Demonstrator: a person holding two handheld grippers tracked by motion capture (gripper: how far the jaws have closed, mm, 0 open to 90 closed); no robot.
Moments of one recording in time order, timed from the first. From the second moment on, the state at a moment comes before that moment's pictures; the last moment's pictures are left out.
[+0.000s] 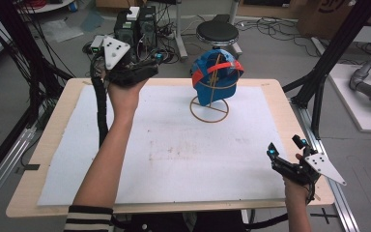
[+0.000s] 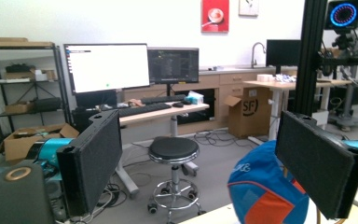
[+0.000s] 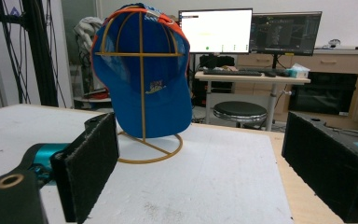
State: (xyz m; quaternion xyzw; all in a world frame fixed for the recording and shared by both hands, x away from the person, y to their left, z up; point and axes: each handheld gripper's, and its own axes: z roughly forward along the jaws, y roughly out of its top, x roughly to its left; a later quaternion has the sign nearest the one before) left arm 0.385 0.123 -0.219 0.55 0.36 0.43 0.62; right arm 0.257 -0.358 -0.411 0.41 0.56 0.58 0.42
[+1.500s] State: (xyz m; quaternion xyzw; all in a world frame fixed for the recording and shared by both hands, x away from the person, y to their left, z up) left arm 0.283 0.270 -0.299 0.47 0.41 0.52 0.58; right arm 0.269 -0.344 -0.400 0.39 0.55 0.60 0.42
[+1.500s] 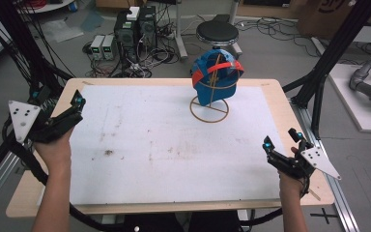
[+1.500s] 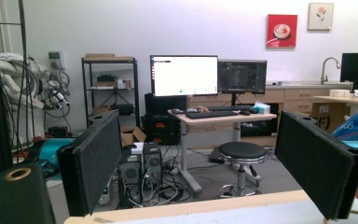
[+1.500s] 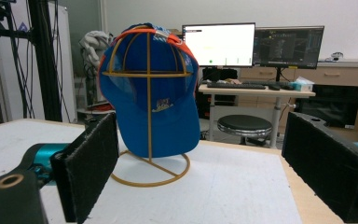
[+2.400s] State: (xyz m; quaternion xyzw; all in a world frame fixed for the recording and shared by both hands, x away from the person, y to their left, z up) left arm 0.252 0.300 -0.370 0.48 0.41 0.53 0.57; right arm 0.276 -0.349 -0.398 0.40 0.53 0.61 0.43
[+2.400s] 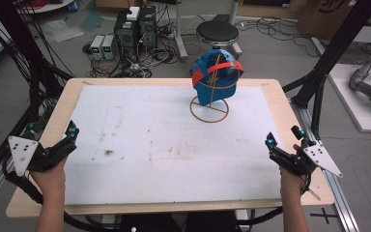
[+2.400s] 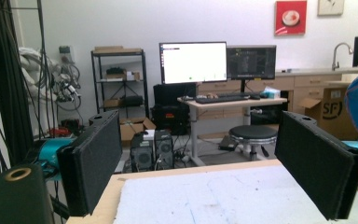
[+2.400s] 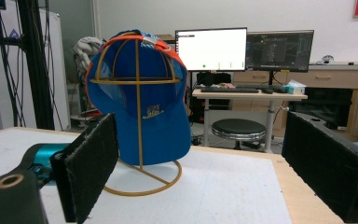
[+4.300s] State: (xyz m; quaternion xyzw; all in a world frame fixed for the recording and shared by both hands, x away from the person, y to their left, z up) left arm 0.253 0.302 -0.389 0.48 0.44 0.50 0.58; right arm 0.271 -0.352 -0.402 0.40 0.54 0.59 0.44
